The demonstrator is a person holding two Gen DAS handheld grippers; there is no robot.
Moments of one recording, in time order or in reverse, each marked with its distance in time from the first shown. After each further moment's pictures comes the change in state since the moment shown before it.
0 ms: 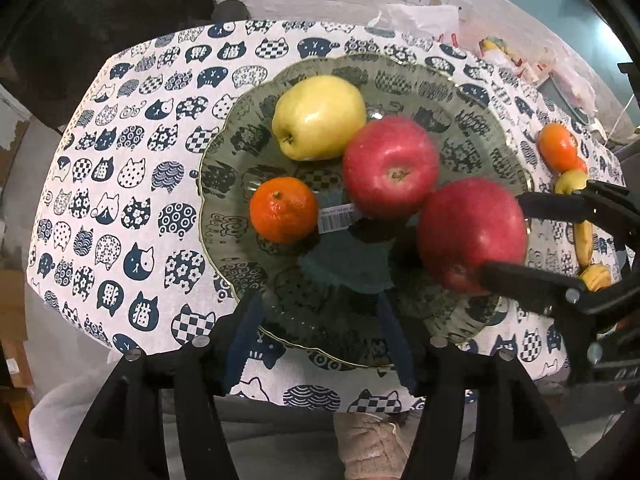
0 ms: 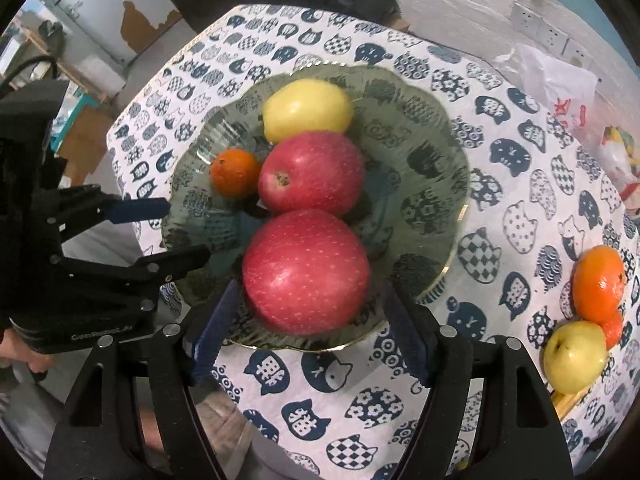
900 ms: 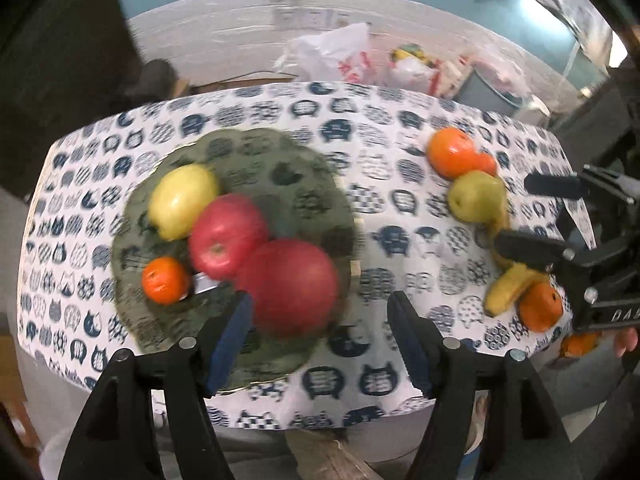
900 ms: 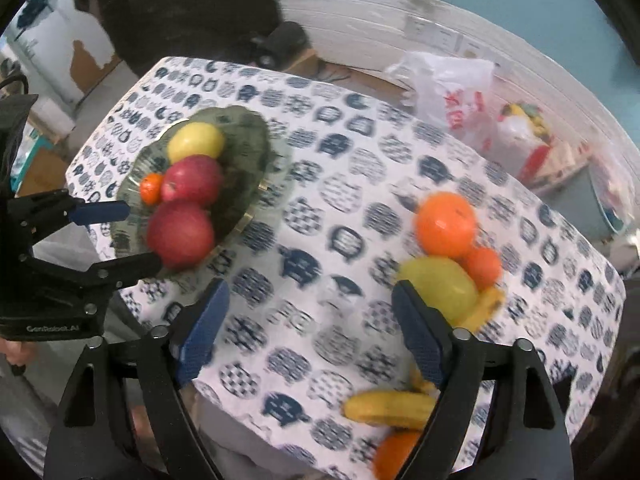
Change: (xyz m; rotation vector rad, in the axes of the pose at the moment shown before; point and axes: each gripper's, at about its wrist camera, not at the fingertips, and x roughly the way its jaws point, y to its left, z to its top) left arm -0.045 -0.114 0.017 0.195 -0.095 -0.114; right arm -0.102 -0.079 -0.057 0.127 -0.108 -0.204
